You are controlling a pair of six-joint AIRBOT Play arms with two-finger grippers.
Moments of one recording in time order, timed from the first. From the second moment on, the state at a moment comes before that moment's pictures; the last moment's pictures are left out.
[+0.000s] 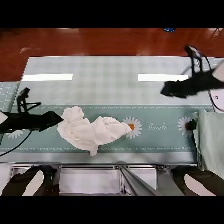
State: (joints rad) left arm 0.19 -0.84 0.54 1.02 -1.14 -1.43; right arm 0.03 -1.05 1.03 -1.26 1.21 1.60
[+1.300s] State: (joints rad) left arm 0.20 -1.16 0.61 0.74 -1.13 -1.17; right arm 0.45 -1.33 0.75 -0.67 0.83 1.40
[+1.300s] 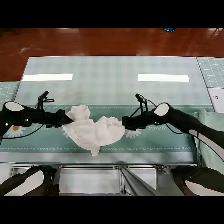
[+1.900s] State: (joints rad) left arm 0.30 -1.06 1.51 0.36 -1.08 -1.18; right arm -0.03 -1.11 1.86 -1.08 1.22 1.52
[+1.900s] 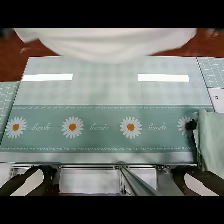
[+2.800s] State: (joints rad) left arm 0.27 -0.43 0.77 0.66 -1.37 -1.35; right arm -0.07 -0.71 1.63 -1.23 1.48 1.50
